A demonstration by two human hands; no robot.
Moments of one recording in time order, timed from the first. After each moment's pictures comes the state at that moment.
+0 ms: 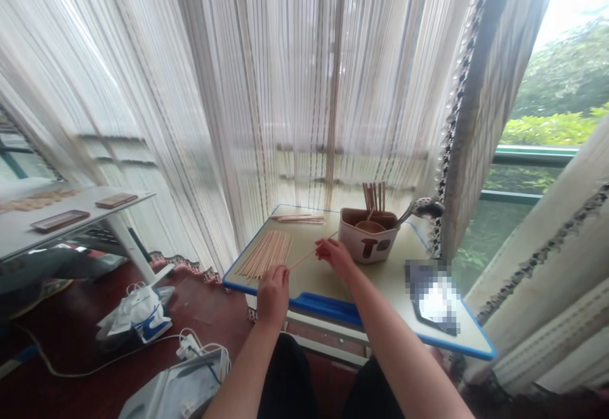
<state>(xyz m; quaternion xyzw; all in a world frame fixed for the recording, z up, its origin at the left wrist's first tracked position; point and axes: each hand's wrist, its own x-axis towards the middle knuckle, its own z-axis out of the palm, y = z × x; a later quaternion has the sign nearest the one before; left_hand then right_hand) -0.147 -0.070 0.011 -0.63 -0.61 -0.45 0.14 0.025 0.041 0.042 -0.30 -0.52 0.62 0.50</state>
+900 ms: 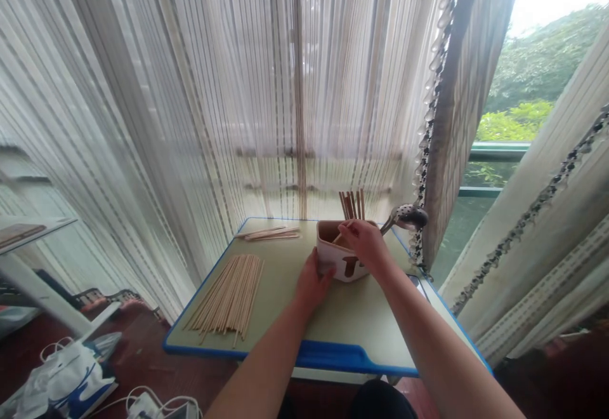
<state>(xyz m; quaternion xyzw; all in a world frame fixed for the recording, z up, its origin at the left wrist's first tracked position) -0.019 0.065 0.015 -0.66 -0.47 -0.51 -0.29 0.131 0.053 0.153 -0.51 -0.71 0.04 0.48</state>
